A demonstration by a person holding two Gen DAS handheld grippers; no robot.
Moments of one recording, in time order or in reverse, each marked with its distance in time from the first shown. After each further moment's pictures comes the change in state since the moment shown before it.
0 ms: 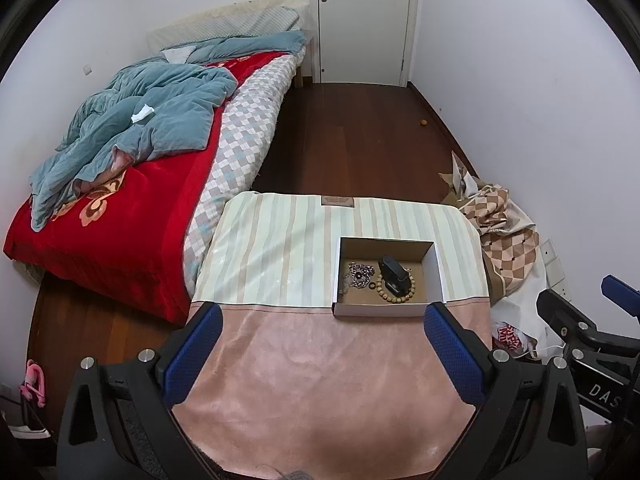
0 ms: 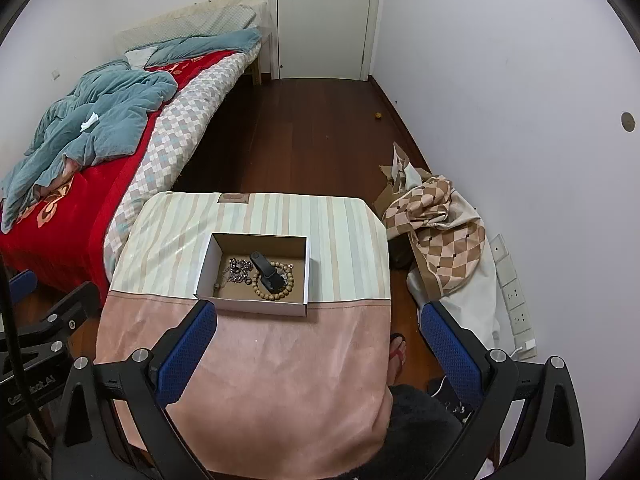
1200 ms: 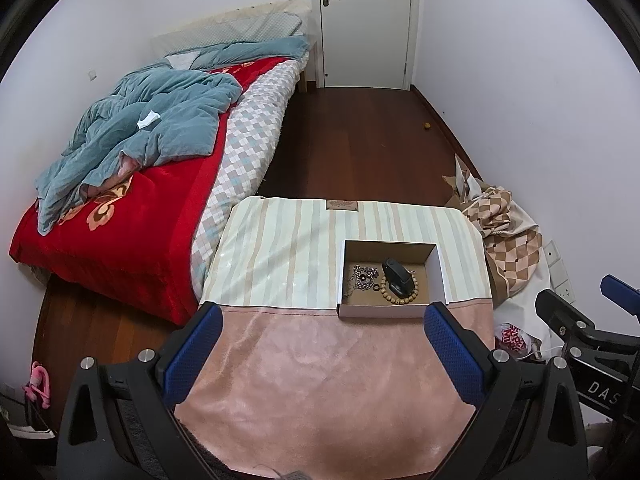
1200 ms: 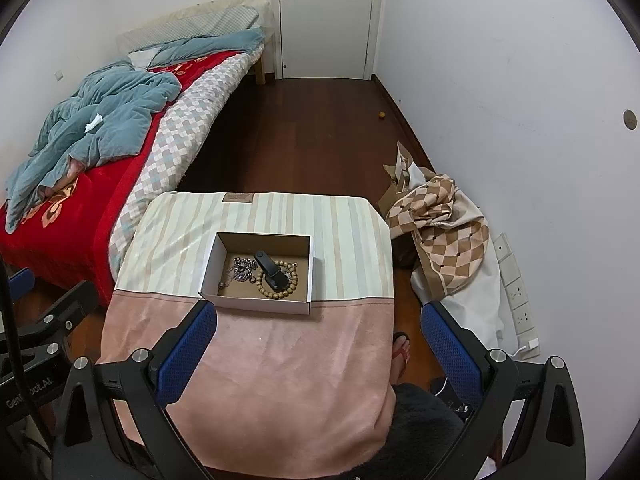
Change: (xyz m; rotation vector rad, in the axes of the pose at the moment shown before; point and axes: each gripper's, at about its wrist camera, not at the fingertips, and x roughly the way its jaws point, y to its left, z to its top) left arm -0.011 -0.003 -0.001 0.007 -0.014 0.027; right arm -0.005 -0.002 -0.002 0.001 -0.001 0.017
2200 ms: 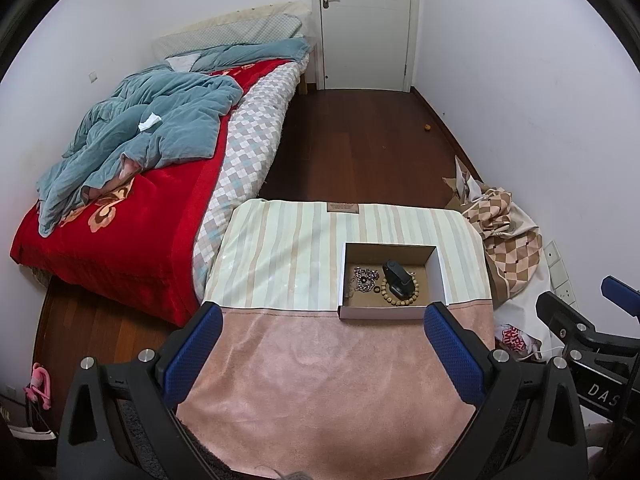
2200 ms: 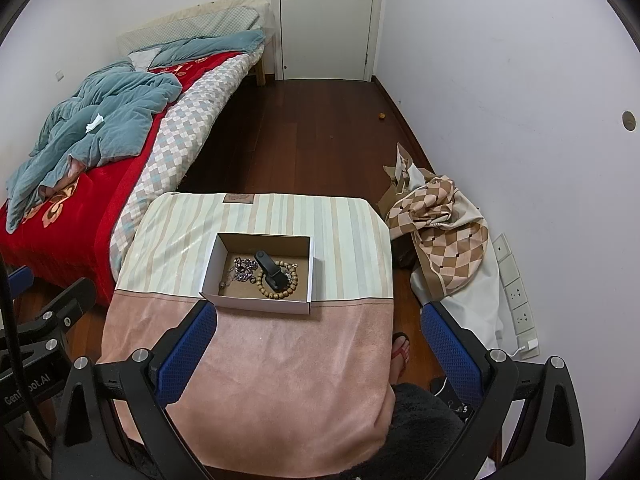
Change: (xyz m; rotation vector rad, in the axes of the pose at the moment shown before) left arm -0.003 0.001 0.002 0.000 -0.007 0.003; right arm -0.002 0.002 -0.001 0.001 -0.002 -0.001
